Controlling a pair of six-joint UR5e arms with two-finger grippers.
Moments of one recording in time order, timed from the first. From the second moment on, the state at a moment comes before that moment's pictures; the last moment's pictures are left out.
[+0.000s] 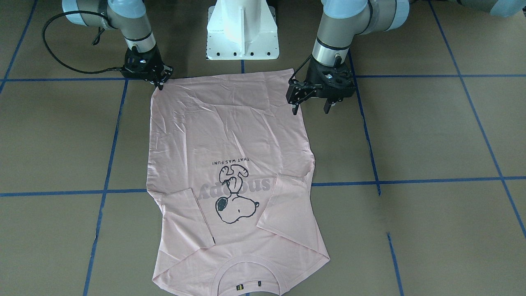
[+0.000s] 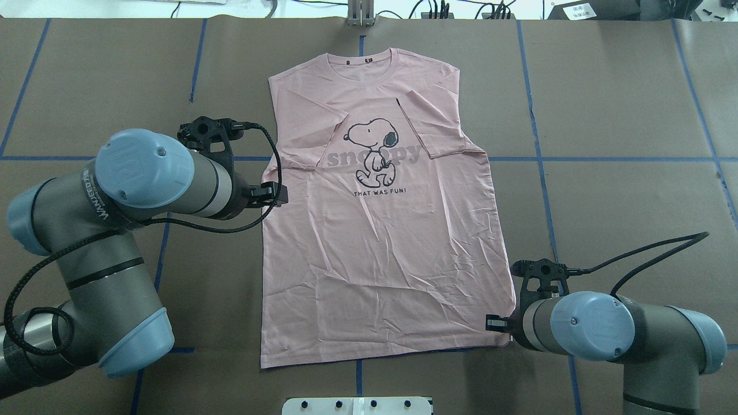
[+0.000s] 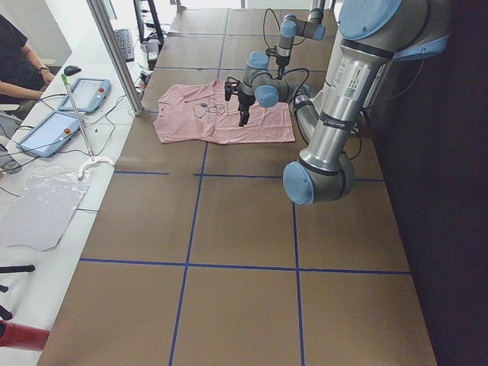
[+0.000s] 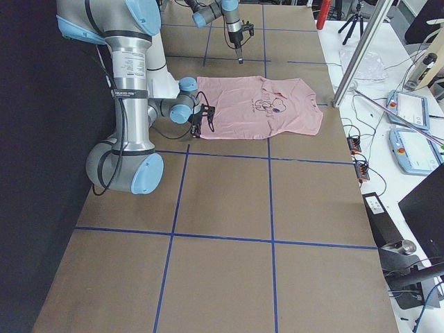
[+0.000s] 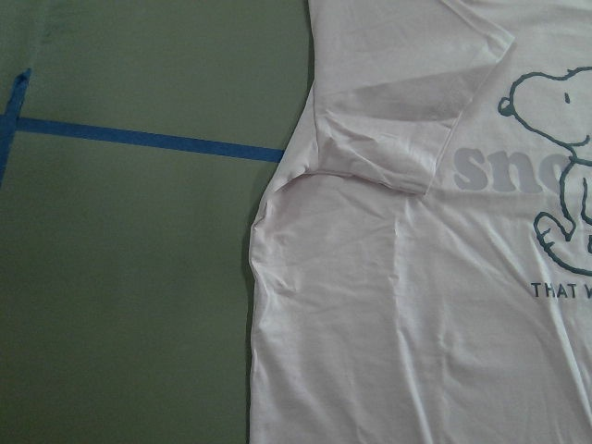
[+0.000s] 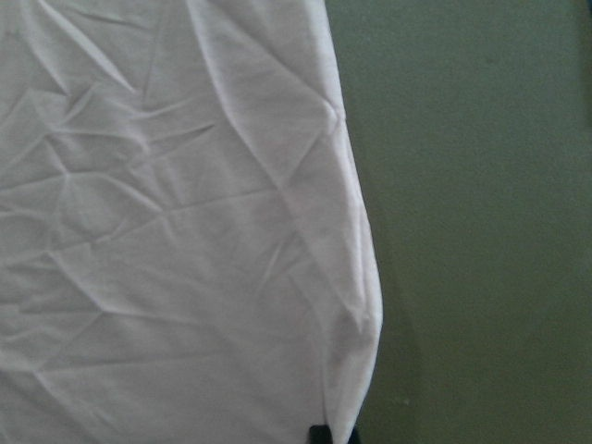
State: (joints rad) left arm -0.56 -2.02 -1.95 -1.64 -1.75 -1.31; right arm 0.23 -1.53 2.05 -1.32 1.65 1.52
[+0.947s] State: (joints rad) left arm -0.32 -1.99 -1.96 -1.62 -1.75 -1.66; right arm 0.23 -1.52 2.10 -1.32 1.64 1.52
